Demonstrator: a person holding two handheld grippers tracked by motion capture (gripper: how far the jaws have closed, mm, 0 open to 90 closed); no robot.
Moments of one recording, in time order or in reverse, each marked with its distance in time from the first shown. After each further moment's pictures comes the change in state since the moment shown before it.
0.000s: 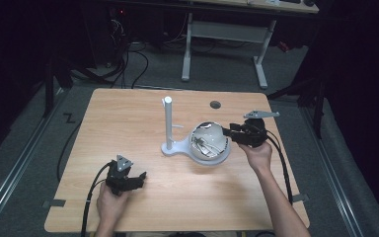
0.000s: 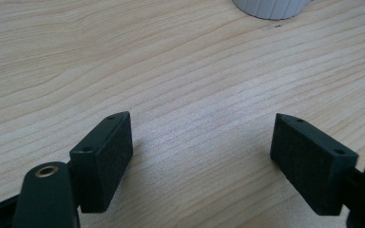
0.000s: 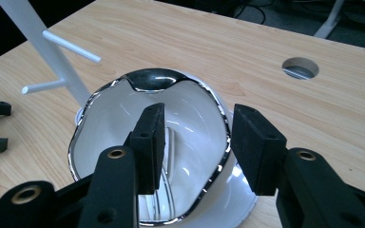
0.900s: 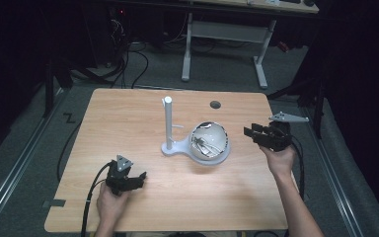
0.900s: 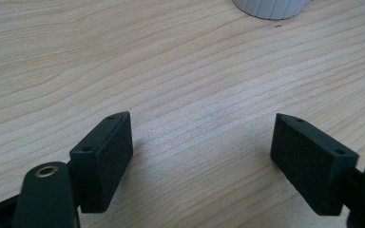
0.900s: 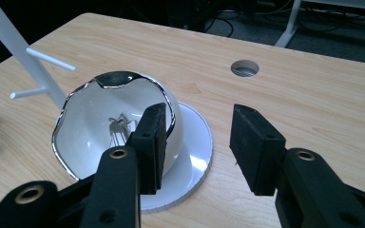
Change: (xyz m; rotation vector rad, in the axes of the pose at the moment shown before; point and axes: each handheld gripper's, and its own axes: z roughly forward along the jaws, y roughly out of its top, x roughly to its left) left arm 0.000 0.000 0.000 0.000 0.000 0.000; right arm -0.020 -0.011 -0.058 -0.057 -0.091 0.041
